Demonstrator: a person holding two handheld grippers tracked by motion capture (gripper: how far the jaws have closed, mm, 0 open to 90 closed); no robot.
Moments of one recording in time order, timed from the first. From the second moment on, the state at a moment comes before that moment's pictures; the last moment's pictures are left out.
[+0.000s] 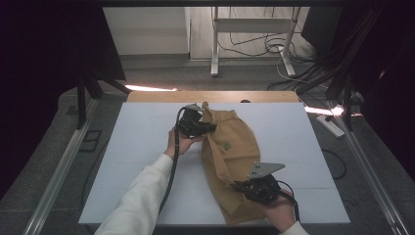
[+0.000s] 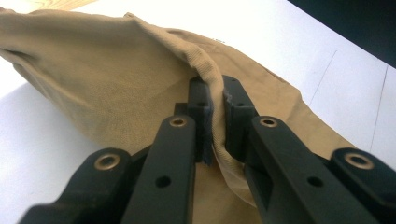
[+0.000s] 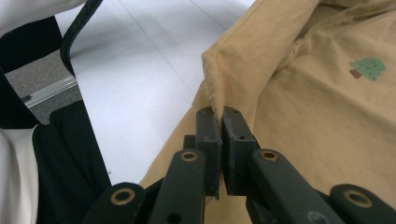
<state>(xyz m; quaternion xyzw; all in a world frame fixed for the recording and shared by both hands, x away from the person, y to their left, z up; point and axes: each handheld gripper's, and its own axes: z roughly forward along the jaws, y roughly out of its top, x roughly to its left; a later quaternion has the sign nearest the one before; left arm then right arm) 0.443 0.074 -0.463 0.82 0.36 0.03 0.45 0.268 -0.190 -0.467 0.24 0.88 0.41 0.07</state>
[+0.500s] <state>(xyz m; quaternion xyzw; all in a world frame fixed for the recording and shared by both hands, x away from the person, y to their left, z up) 0.442 0.056 -0.466 0.82 0.35 0.02 0.45 0.263 -0.202 -0.473 0.25 0.88 0.41 0.06</state>
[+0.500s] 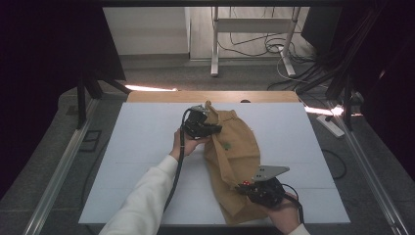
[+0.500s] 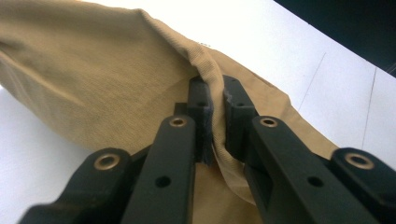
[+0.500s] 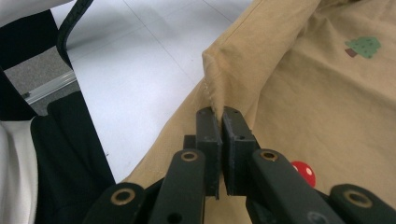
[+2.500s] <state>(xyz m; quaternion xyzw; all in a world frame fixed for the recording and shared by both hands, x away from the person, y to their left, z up) 0.444 0.008 -0.481 0.83 0.33 0.01 0.45 0.251 -0.242 -0.486 0.31 0.86 0.39 0.08</state>
